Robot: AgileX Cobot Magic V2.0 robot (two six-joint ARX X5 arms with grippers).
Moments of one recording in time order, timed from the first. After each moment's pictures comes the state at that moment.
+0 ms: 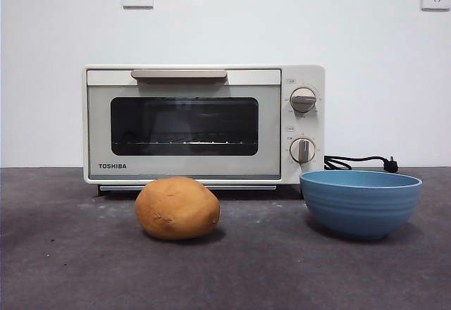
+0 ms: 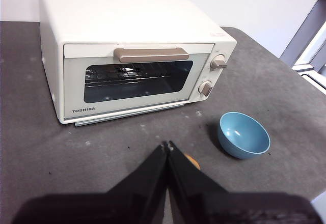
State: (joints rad) left arm -0.01 0.44 0.86 -0.78 0.52 -0.09; right arm 0.07 0.60 0.91 -0.74 -0.50 0.06
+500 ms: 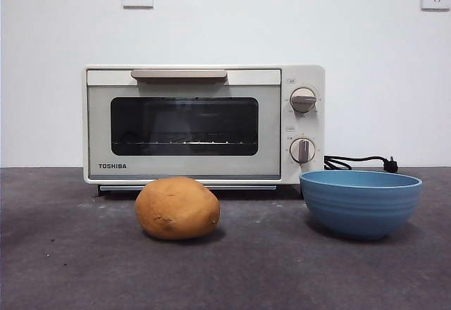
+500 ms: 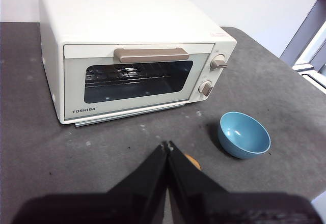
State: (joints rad) left arm -0.01 0.44 0.86 -0.78 0.52 -0.09; right arm 0.12 0.63 0.91 -0.74 -0.58 0.06
